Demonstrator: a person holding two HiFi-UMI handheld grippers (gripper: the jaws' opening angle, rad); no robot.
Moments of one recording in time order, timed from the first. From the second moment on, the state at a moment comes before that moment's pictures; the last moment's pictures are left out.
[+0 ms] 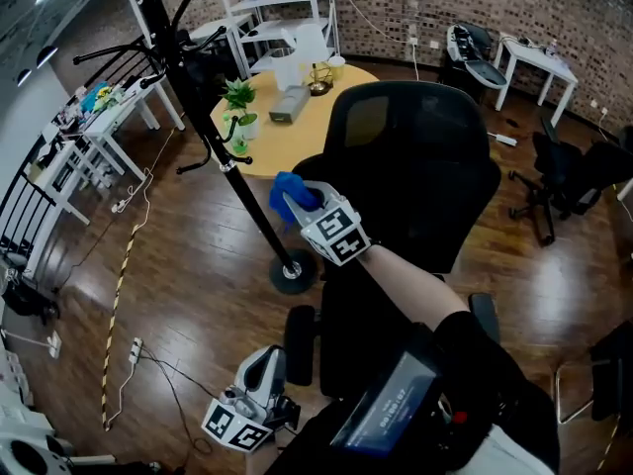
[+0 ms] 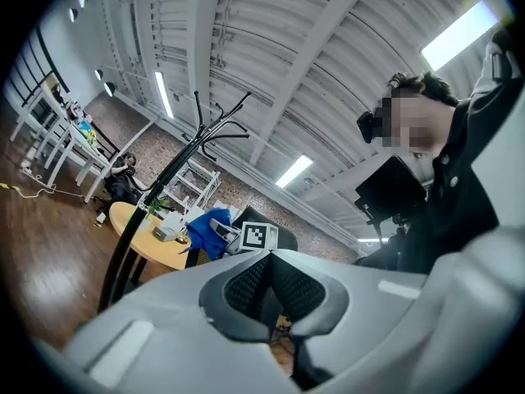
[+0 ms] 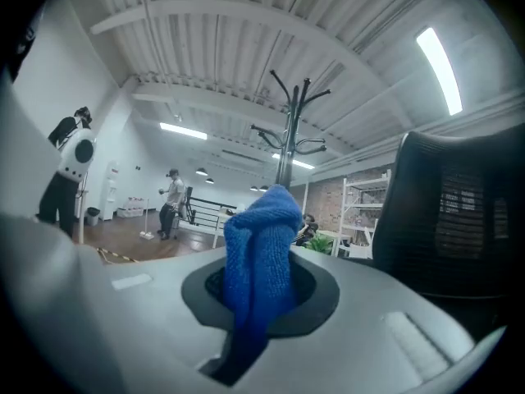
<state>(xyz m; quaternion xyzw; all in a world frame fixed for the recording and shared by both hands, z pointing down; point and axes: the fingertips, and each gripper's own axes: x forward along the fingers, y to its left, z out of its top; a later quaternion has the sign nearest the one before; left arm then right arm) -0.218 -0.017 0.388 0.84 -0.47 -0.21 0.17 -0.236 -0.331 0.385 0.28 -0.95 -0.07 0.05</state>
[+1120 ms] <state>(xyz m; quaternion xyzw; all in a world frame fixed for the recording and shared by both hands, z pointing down) -0.071 -0.071 0.391 0.92 -0.30 -0.14 0.21 0.270 -0.408 0.435 0.68 -0.73 0.06 0.03</state>
